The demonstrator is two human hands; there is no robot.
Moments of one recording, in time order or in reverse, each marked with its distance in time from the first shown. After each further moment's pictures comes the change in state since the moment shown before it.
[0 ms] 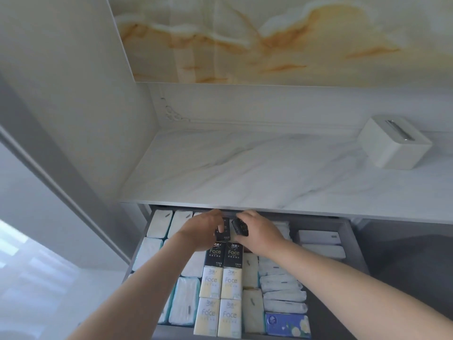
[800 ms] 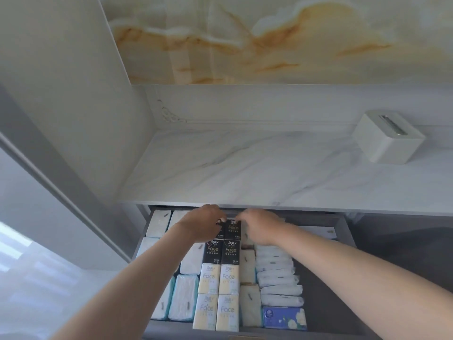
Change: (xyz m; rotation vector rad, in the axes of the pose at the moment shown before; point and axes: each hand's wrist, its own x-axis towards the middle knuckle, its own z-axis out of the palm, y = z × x) left_hand 0.003 0.016 -0.021 0.015 -0.049 -0.034; right_hand -0.006 -0.005 -0.041 -0.100 -0.184 -0.044
